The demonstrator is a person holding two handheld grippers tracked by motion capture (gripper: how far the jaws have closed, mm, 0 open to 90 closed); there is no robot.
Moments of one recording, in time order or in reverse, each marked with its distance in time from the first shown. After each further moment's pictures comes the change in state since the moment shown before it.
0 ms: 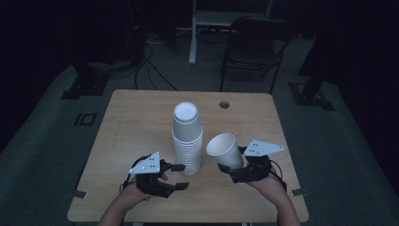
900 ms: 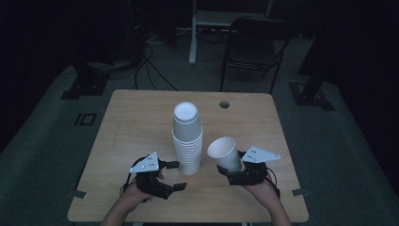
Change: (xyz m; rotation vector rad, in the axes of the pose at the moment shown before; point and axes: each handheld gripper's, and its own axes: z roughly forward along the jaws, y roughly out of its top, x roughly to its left) left arm 0.011 -0.022 0.001 0.002 0.085 -0.109; right arm -0.002 -0.035 0.017 -0.042 -0.093 0.044
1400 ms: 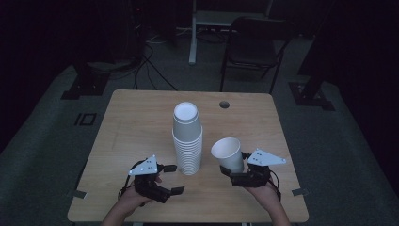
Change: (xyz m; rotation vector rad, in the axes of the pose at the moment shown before) left arm -0.010 -0.004 0.006 0.027 -0.060 0.006; right arm 0.002 -0.009 -0.007 -0.075 0.018 0.030
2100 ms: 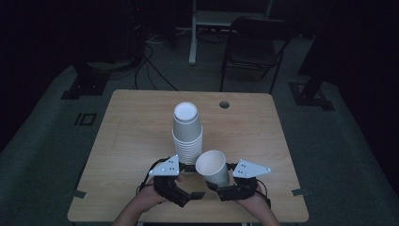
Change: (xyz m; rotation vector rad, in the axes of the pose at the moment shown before) left arm -0.025 0.042 0.034 -0.007 -0.089 0.098; right arm 0.039 -0.006 0.016 0.040 0.128 -0.058
